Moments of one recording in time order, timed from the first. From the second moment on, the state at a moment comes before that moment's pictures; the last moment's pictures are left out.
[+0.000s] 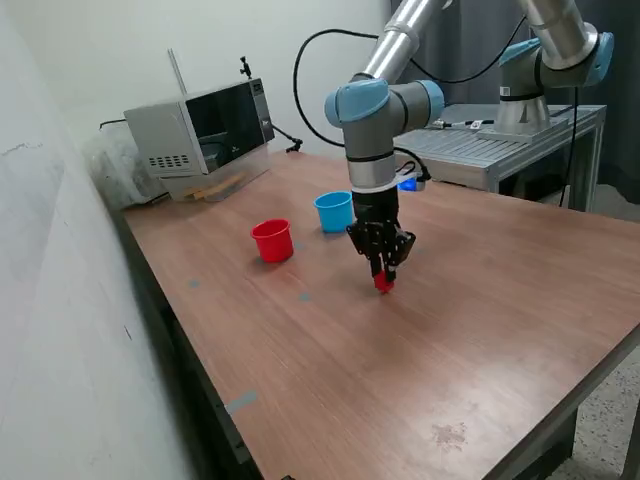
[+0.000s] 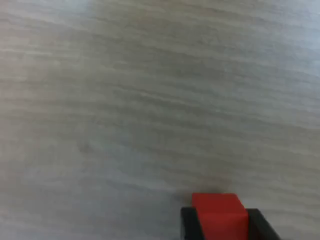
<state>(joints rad) 0.11 -0.70 1.27 -2.21 -1.56 3.07</state>
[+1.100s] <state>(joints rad) -0.18 -0.85 1.20 -2.15 -1.57 3.03</state>
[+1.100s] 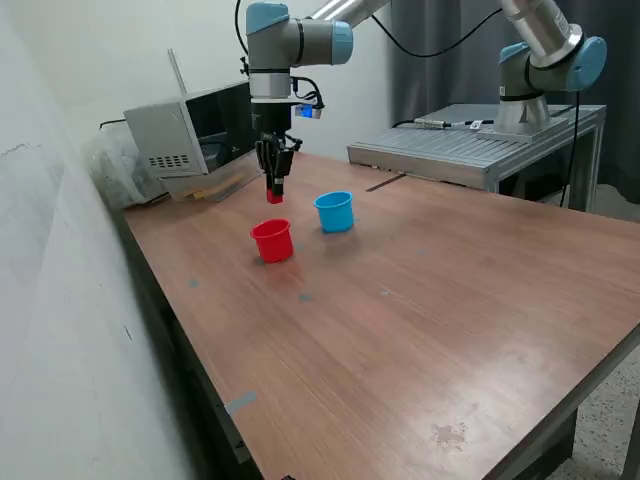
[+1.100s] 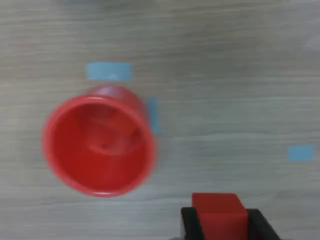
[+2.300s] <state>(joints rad) -0.27 -0.76 1.20 -2.21 -1.57 3.02</state>
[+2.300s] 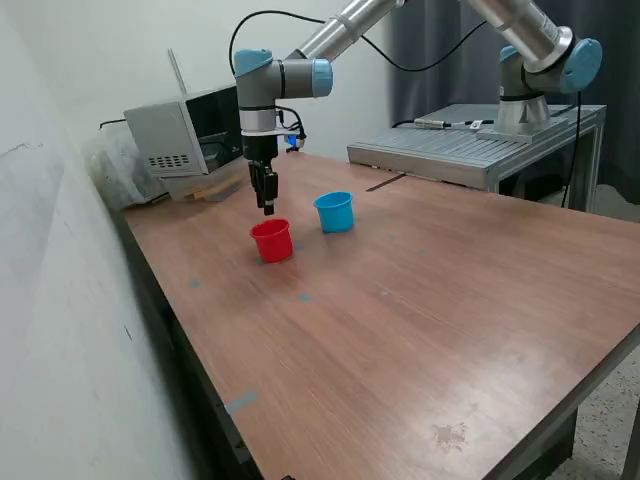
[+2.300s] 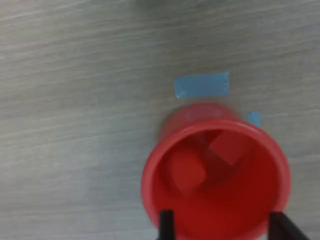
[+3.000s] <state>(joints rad) -0.25 -0.86 1.26 -2.13 -1.55 2.95</state>
